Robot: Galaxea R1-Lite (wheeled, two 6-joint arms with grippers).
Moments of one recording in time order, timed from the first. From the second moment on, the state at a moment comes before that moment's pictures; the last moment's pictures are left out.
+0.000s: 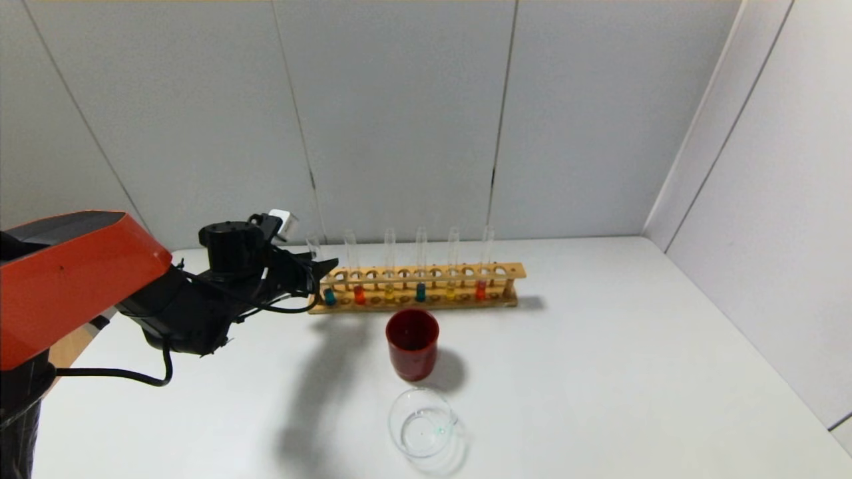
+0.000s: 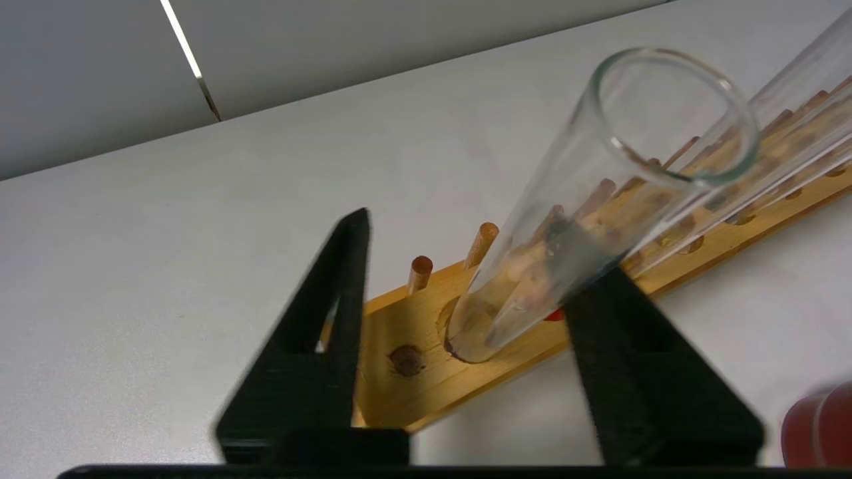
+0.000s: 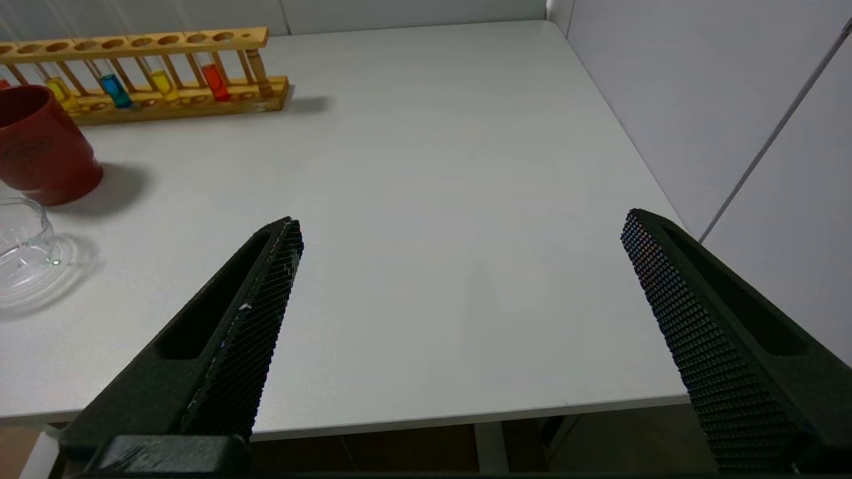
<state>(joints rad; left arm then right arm) -0.14 2.23 -0.97 -1.02 -0.34 0.00 0.00 0.00 -0.08 0.17 -0.03 0.05</state>
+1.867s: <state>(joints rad) -0.17 1.48 -0.96 -0.28 -0.20 0.11 0.00 0.00 -0.08 0.17 -0.03 0.05</state>
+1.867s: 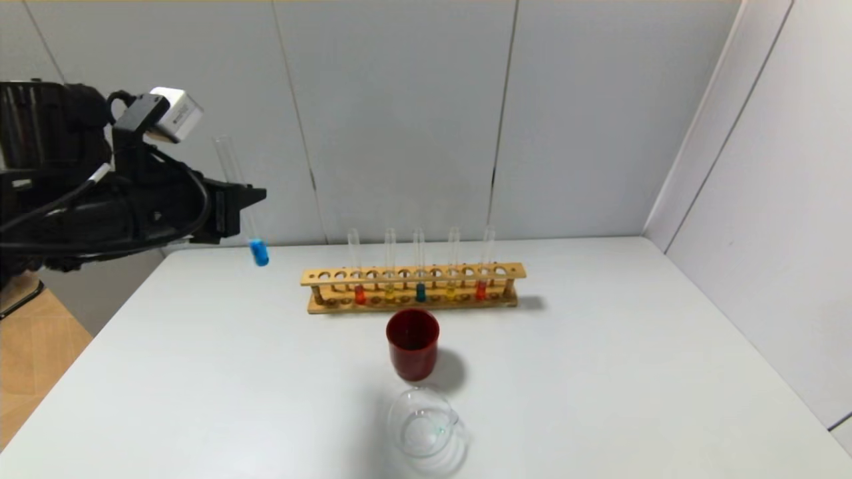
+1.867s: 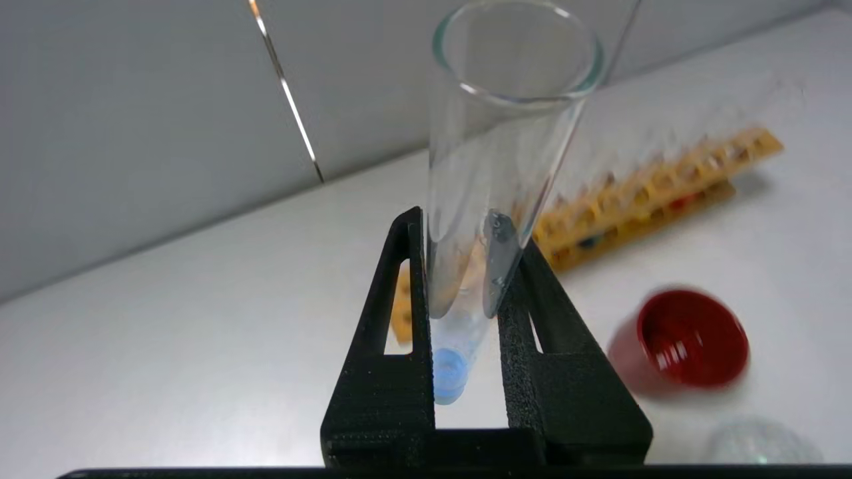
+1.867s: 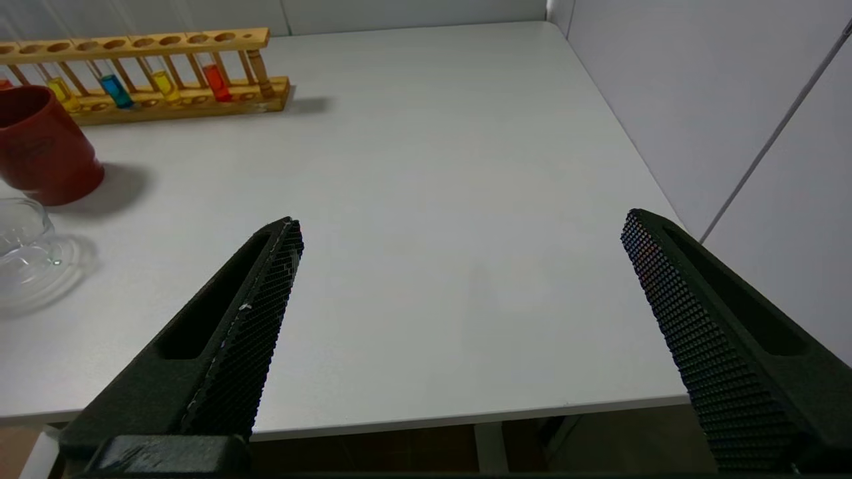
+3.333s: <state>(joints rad) -0.71 1.46 -0.60 -0.22 0.35 0.47 0.00 0.00 -0.08 0.17 -0.03 0.05</state>
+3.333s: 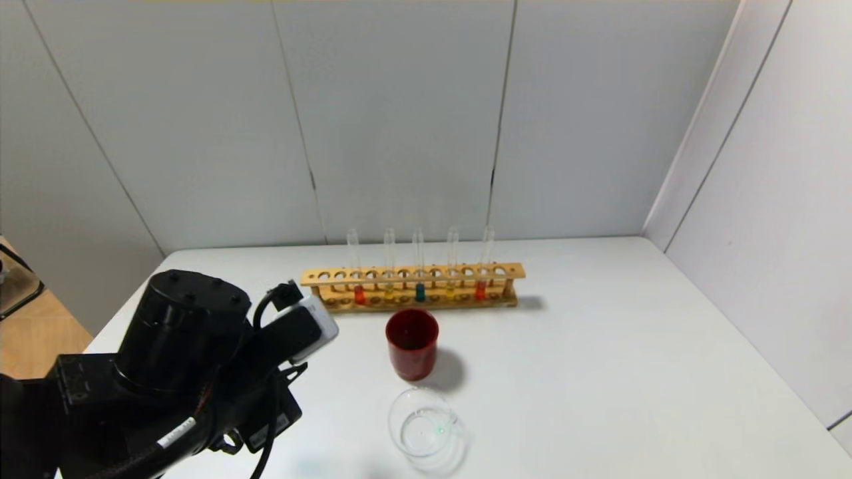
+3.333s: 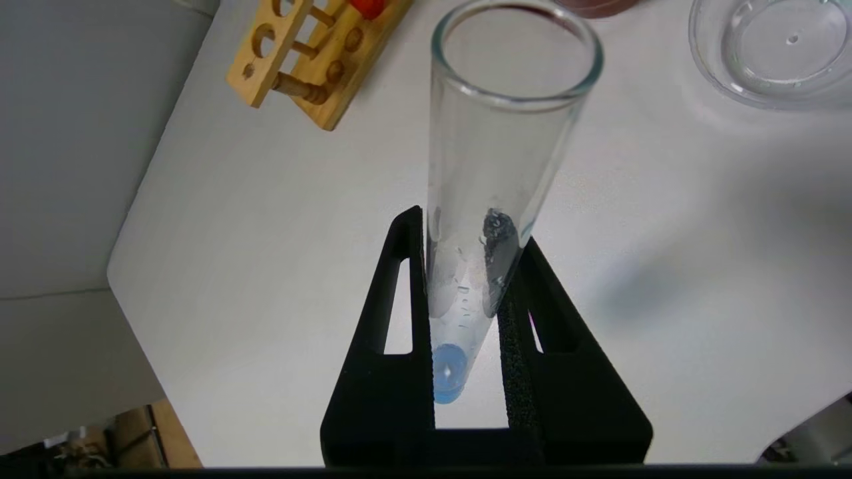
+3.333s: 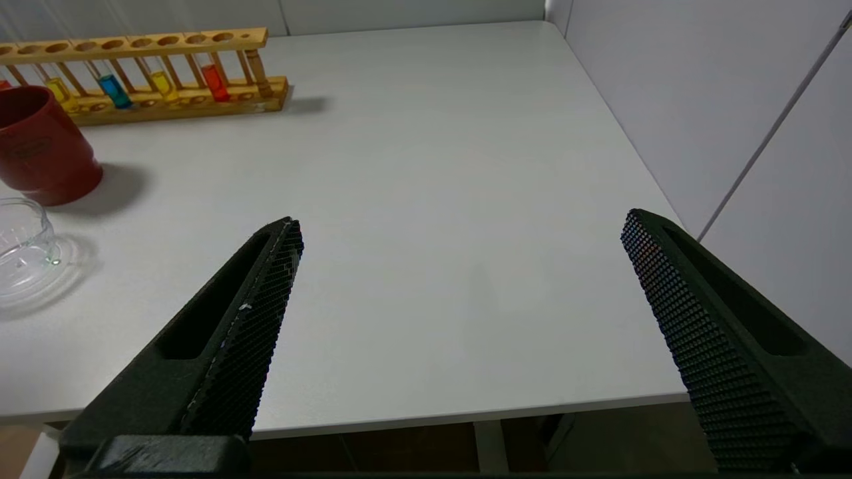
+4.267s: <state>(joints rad) -0.77 1.64 -0.60 -0.35 0.41 0.91 0.00 0.00 -0.08 0.17 -0.03 0.05</state>
